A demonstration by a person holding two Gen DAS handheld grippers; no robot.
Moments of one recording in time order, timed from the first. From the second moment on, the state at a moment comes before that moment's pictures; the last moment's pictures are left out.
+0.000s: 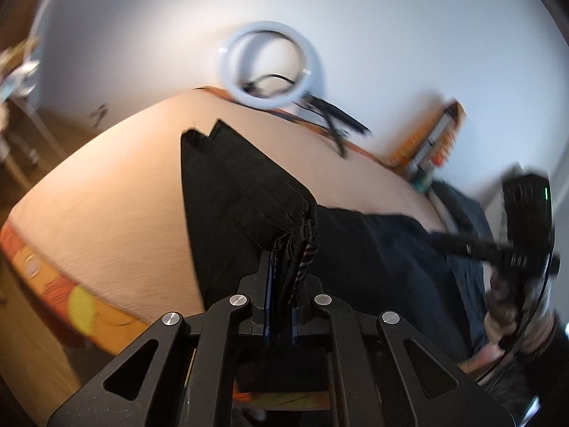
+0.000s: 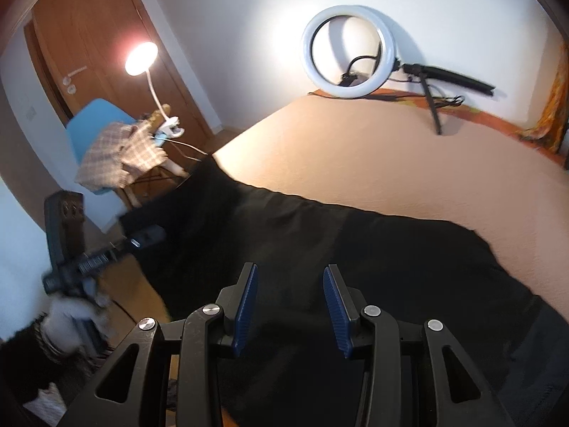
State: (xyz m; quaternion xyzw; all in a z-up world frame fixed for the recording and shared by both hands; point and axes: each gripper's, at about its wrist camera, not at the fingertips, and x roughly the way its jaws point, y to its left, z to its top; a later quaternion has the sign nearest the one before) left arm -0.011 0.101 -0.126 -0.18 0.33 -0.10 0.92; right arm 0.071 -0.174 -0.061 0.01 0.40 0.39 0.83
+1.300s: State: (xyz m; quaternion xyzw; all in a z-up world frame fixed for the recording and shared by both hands) left arm -0.048 0.025 -0.150 0.05 0.34 -0.11 0.93; right arm 0.083 -0.112 -0.119 0.09 0.49 0.41 0.77
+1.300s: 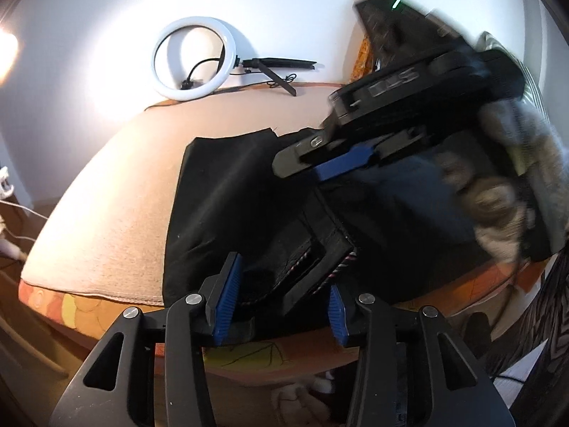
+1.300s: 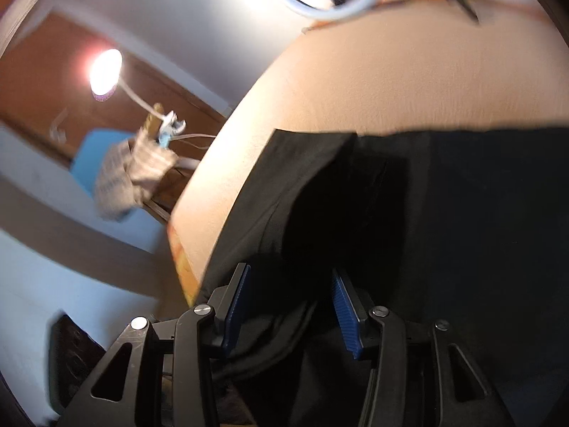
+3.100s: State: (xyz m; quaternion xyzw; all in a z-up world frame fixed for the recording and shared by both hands) left arm -0.042 -0.001 -0.125 0.02 0.31 -0.19 0.93; right arm 0.100 -0.136 -0.142 0.20 0.52 0.40 0.73
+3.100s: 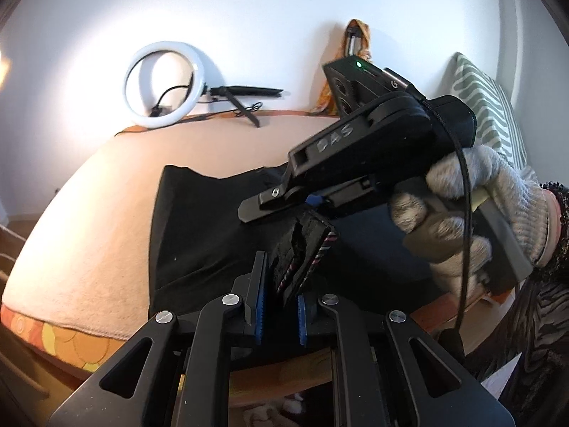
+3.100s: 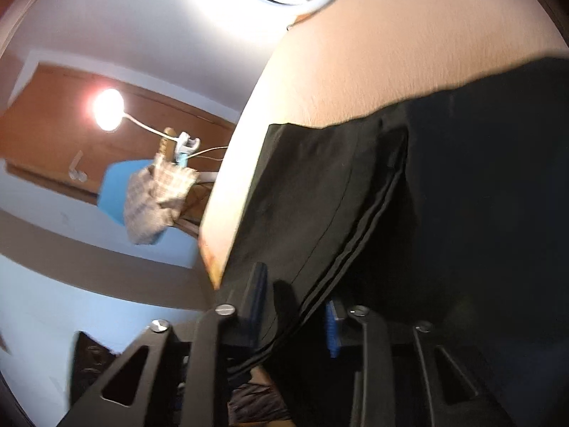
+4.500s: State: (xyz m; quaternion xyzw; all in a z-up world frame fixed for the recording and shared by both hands) left arm 0.040 -0.051 -0.106 0.03 0.36 -0.26 0.90; right arm 0.026 -0.371 -0.081 0.15 0.43 0.20 0.87
